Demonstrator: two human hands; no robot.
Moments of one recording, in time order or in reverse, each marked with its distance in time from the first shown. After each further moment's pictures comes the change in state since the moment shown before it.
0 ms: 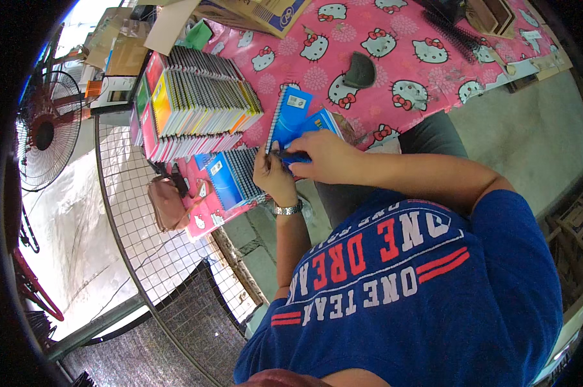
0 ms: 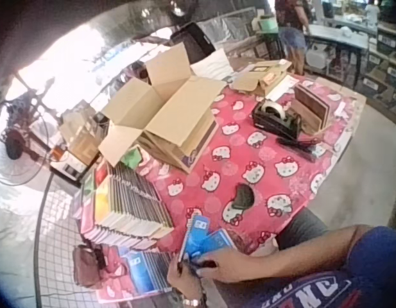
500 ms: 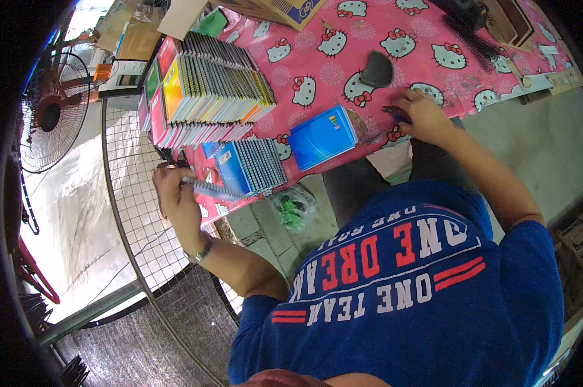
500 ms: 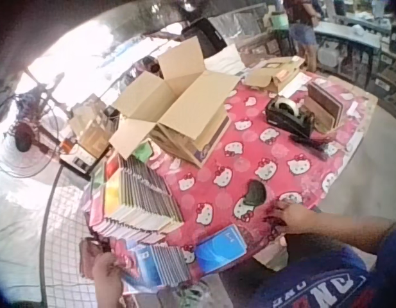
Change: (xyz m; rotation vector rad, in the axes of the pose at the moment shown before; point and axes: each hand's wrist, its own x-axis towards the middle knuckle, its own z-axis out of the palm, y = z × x) left_hand 0.094 0.142 -0.154 0.742 -0.252 0.335; right_hand -0.060 0.130 -0.088 -0.623 0.203 0.021
